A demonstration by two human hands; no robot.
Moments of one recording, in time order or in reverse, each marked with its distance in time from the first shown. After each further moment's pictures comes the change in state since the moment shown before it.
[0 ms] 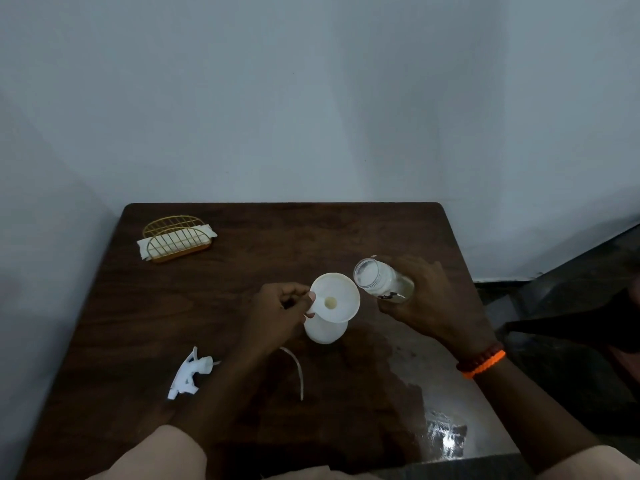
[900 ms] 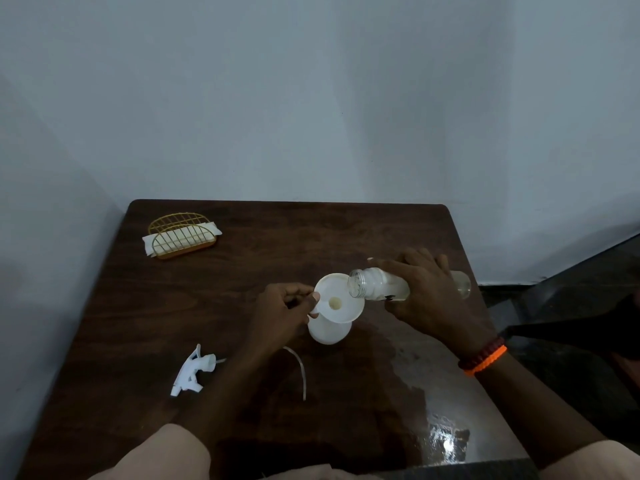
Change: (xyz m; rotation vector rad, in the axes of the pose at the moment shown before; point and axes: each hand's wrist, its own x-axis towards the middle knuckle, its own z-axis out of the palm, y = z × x) left_hand 0.000 -0.005 -0.002 -0.027 -0.006 -0.021; right_hand 0.008 0.000 0.009 -0.323 -0.083 -0.018
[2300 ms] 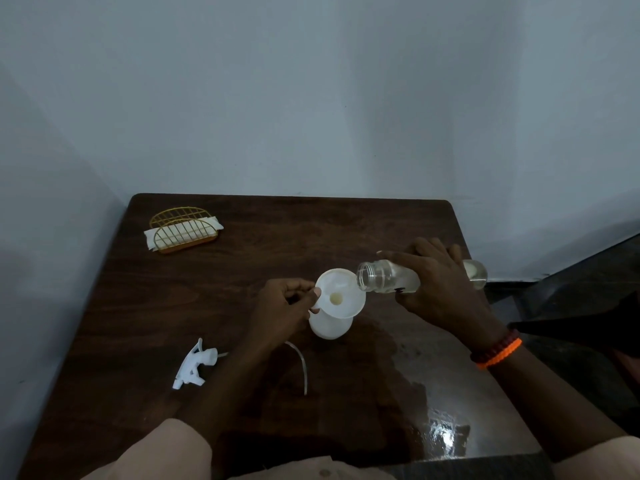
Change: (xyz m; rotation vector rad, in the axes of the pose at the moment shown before) left_hand -0.003 0.005 -0.001 -0.004 0.002 0.006; right_hand 0.001 0.005 -0.014 -0.033 0.025 -0.019
